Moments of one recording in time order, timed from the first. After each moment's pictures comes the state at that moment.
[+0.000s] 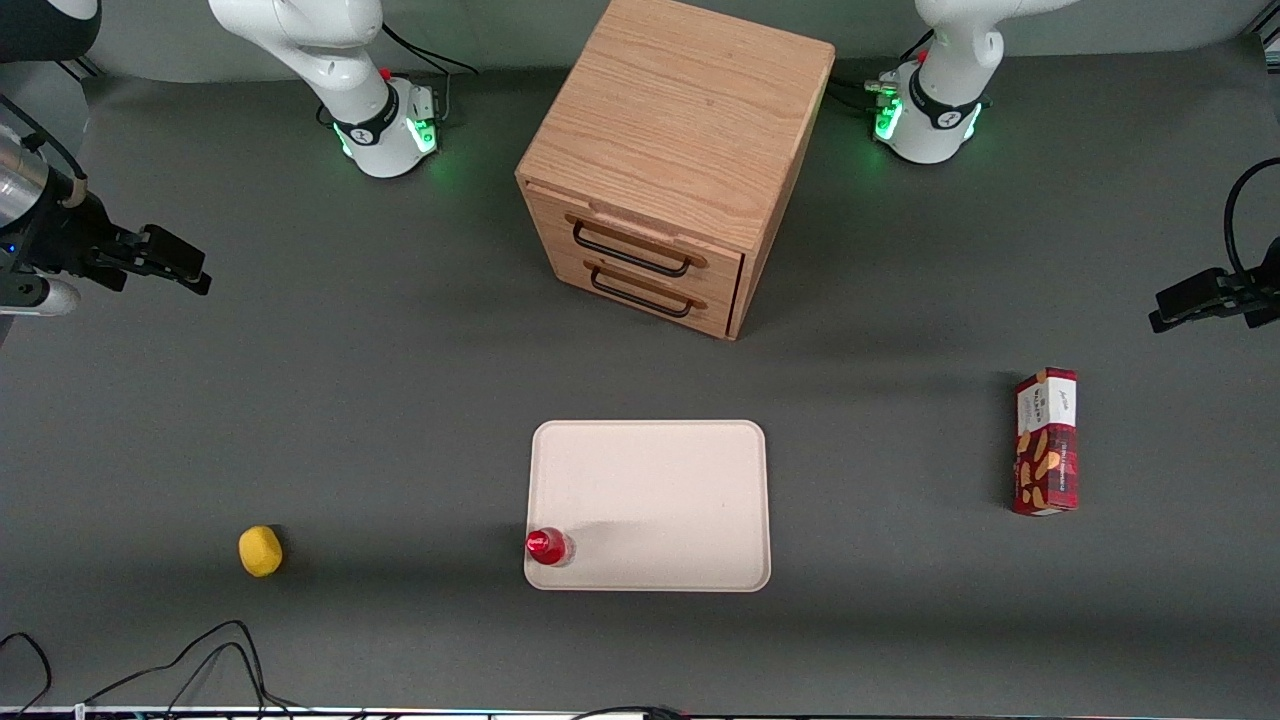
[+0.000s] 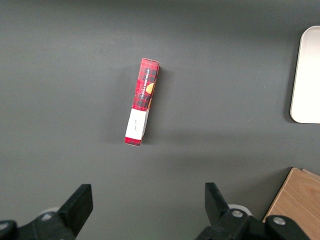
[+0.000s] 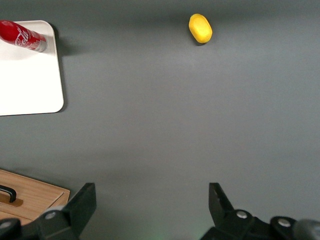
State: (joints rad) arm -0.15 -0.03 0.21 -1.60 -0.01 1.55 0.14
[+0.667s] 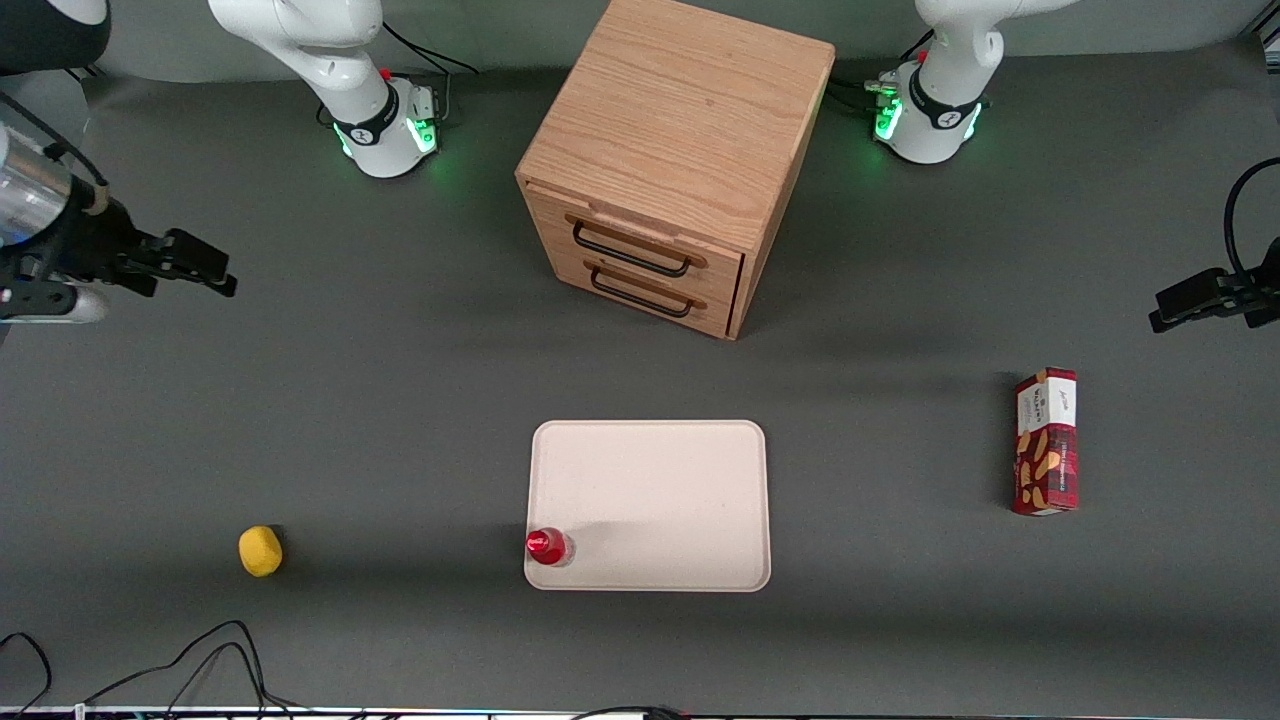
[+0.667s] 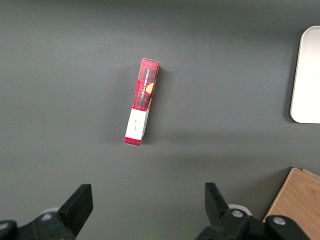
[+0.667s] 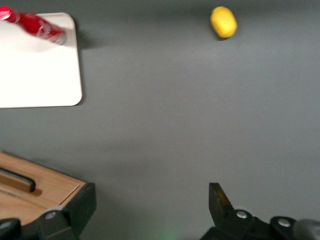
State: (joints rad) arm -0.11 -0.01 0.21 -1.60 0.05 1.55 0.13
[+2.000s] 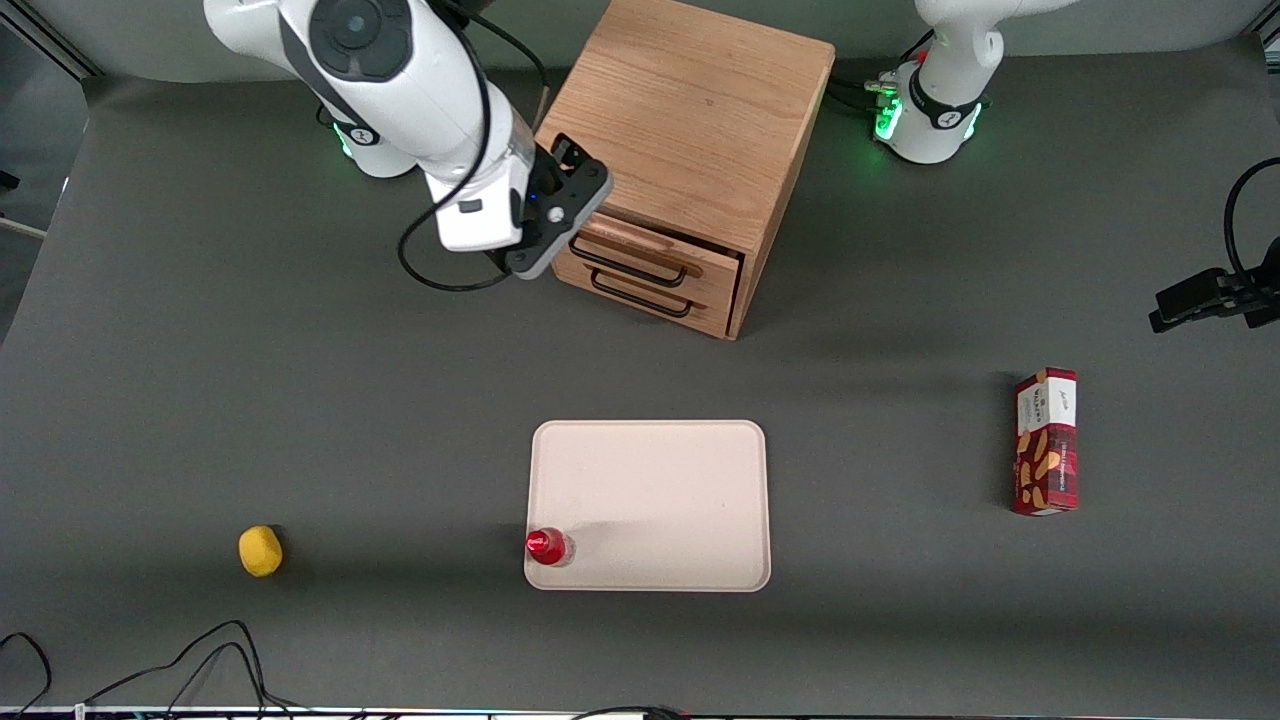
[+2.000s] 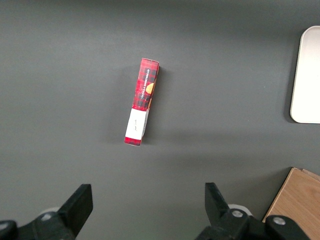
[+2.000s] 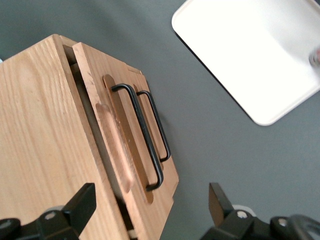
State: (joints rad) arm 0.26 0.29 0.48 -1.41 0.11 1.67 -0.15
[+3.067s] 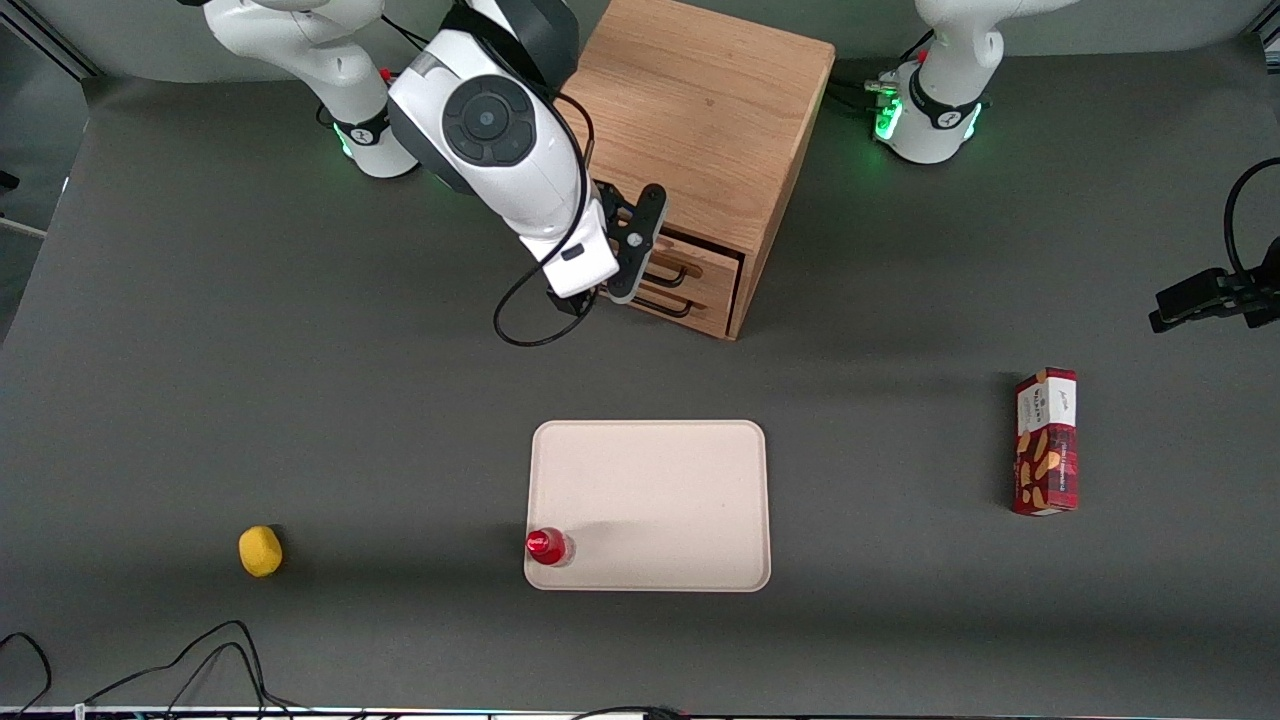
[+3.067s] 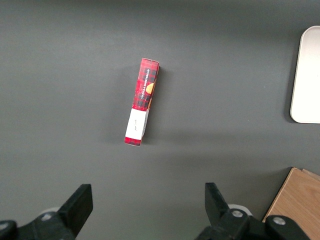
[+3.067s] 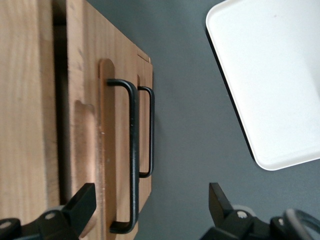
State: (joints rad) arm 0.31 0.41 0.50 -1.45 0.00 1.76 -0.39
